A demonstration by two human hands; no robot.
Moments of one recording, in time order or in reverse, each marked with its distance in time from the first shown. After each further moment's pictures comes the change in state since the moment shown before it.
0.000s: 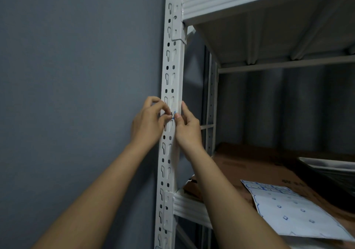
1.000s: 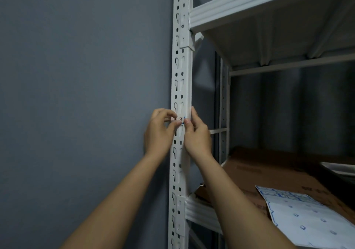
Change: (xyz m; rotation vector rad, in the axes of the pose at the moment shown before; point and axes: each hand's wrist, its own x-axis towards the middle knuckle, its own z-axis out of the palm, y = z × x) left_hand -0.010 0.003 0.005 -0.219 0.092 -0.102; right_hand -0.004 -0.001 0.000 -0.067 0.034 -0.023
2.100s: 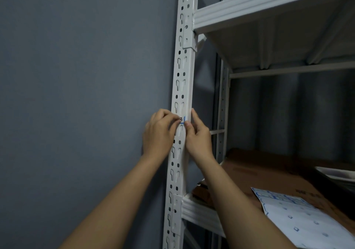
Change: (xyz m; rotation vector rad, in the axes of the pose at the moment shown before) left_hand -0.007 -0.002 0.000 0.283 0.065 0.188; right_hand 0.003 0.013 -0.002 0.075 -0.056 -0.052
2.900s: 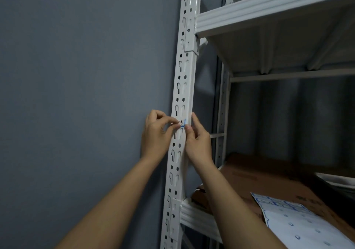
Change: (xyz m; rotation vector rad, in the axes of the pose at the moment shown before) left_hand 0.004 -0.010 0.004 -0.190 0.061 -0.070; right_hand -0.001 0.002 0.003 0.054 0.034 0.004
